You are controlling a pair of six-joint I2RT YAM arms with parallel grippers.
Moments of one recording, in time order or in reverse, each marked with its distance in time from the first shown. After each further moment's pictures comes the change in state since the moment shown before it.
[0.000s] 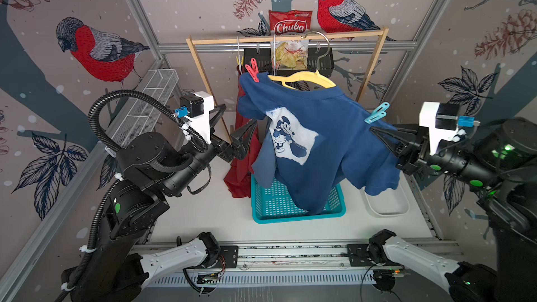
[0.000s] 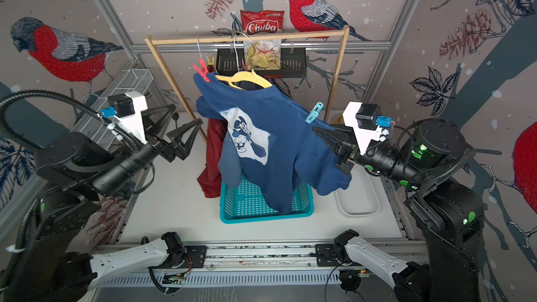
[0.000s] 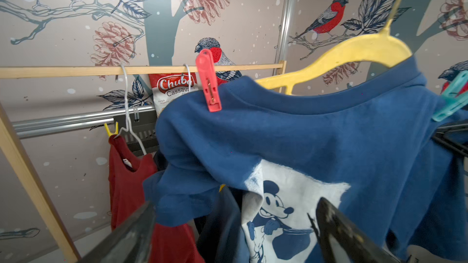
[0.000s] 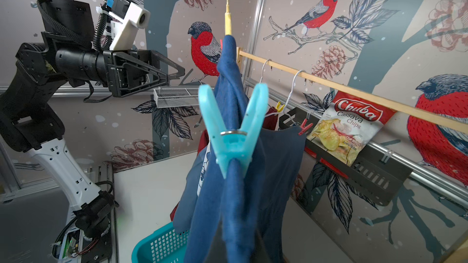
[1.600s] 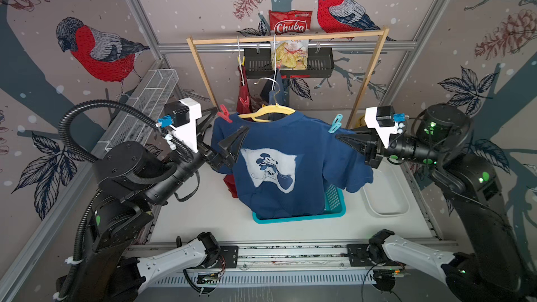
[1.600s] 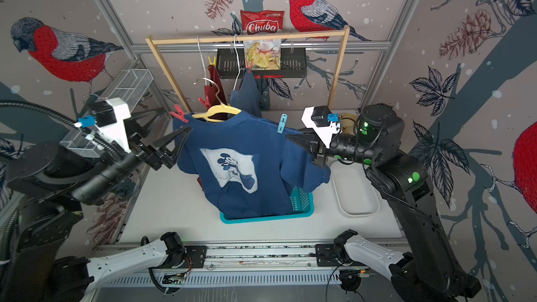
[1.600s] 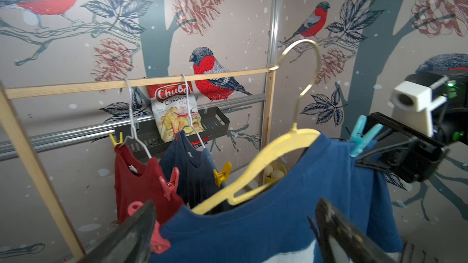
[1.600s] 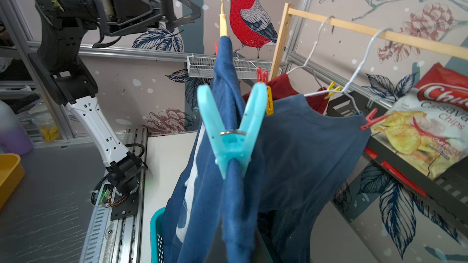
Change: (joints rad) left arm -0.001 -0.050 -0.002 -0.033 0.061 0.064; right arm -0.045 0.085 -0.201 0.098 -0.237 -0.087
